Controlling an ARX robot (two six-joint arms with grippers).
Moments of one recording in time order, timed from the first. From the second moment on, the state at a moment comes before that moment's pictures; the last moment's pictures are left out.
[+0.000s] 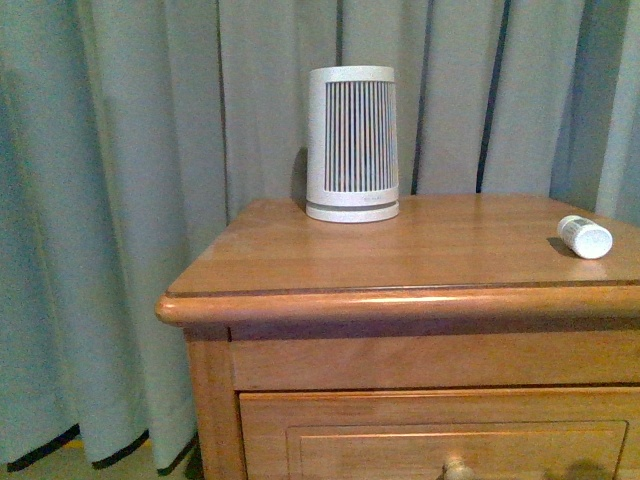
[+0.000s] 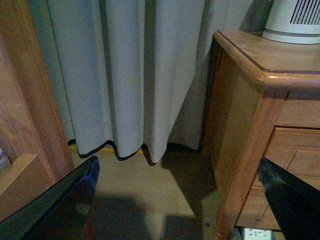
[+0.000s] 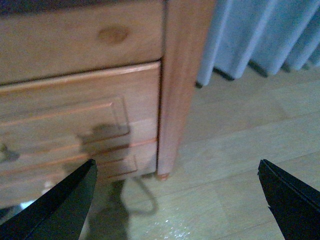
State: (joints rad) left arm 0.00 0.00 0.01 -0.01 0.00 0.00; right arm 0.09 1.22 0.29 0.49 0.39 0.17
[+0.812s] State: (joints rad) left arm 0.00 0.00 0.01 -0.01 0.00 0.00; right arm 0.02 0.14 0.17 -0.03 0.07 0.00
